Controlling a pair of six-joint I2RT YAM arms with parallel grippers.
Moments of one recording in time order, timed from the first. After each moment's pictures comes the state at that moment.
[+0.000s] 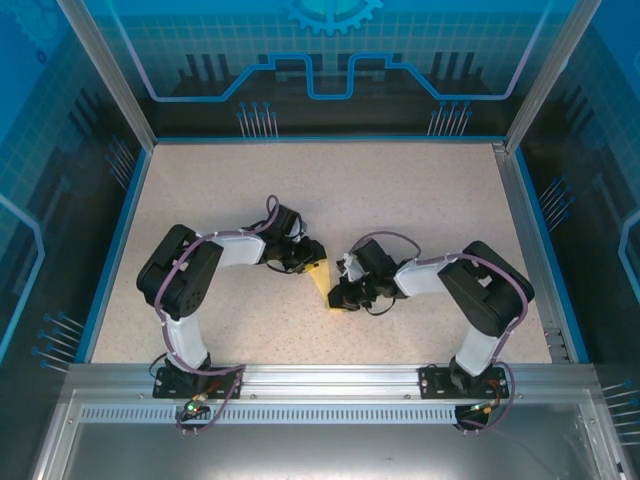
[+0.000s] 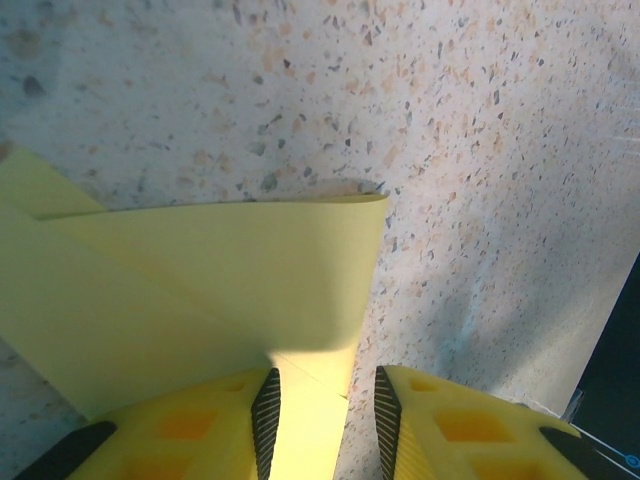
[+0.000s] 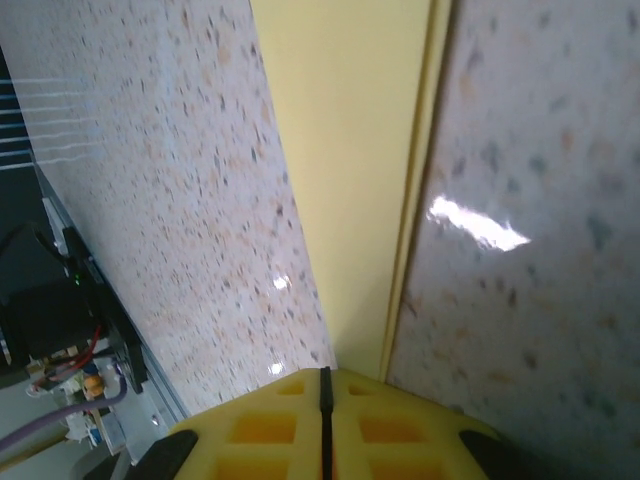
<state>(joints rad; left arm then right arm) -0.45 1.86 0.94 -0.08 0.50 -0.93 0.69 1.73 0.67 0.03 -0.68 0.75</state>
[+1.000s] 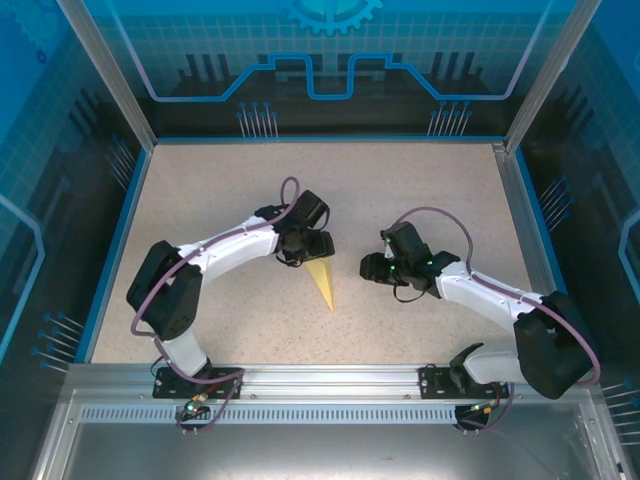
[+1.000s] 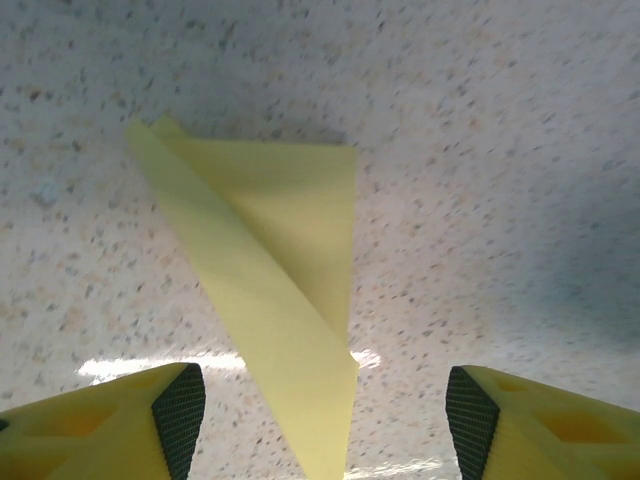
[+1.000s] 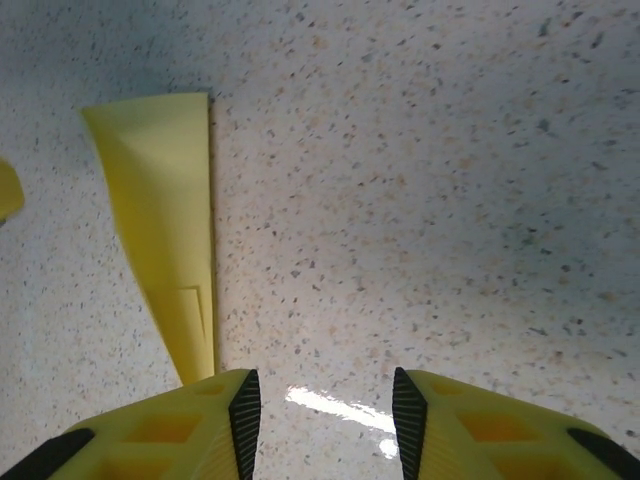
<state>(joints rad) -0.66 1.74 1.27 -0.72 0.01 -0.90 0.55 1.31 0.68 -0.31 -0.15 0.69</state>
